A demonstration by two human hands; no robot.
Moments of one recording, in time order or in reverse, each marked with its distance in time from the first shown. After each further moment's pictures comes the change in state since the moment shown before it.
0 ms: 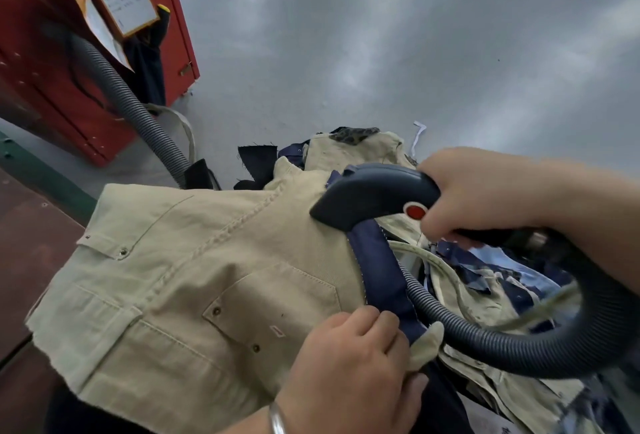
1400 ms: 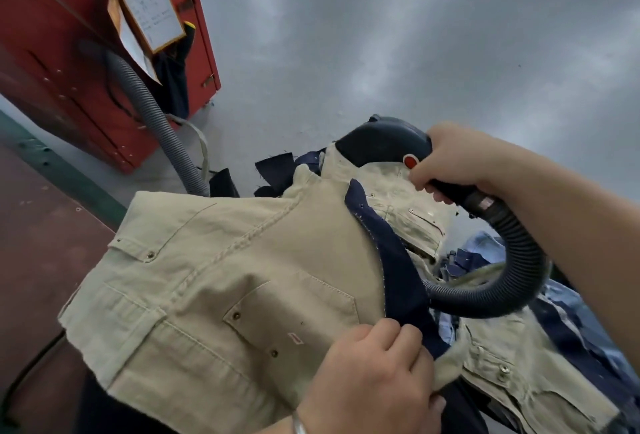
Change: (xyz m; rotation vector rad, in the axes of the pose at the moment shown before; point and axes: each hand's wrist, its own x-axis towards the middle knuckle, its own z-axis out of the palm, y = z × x) left_hand 0.003 0.001 0.005 0.107 0.071 0.018; right_hand 0.062 0.011 -0.007 0.318 0.235 0.085
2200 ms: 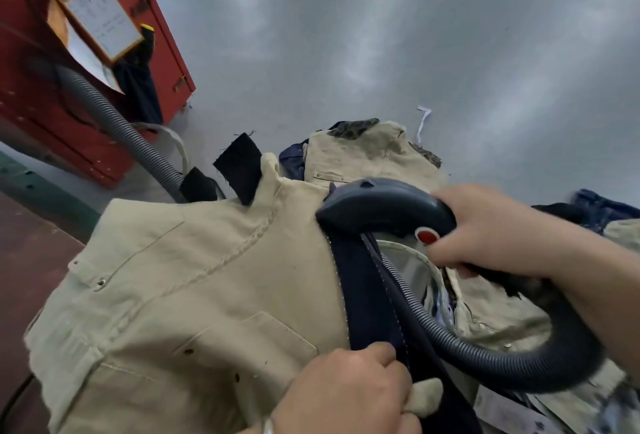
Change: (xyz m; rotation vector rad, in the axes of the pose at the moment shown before) left_hand 0.009 0.013 -0.009 0.028 -0.318 -0.181; right_hand -0.064 0.080 0.023 0.078 -0.153 -0.145
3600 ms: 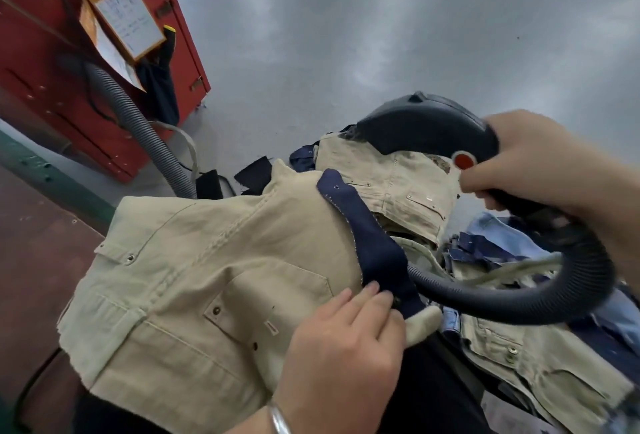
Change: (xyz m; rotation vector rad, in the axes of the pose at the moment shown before) left_hand 0.003 -0.014 0.010 0.087 0.583 0.132; right_hand 0.010 -0.018 -0.047 -0.047 0.317 0.013
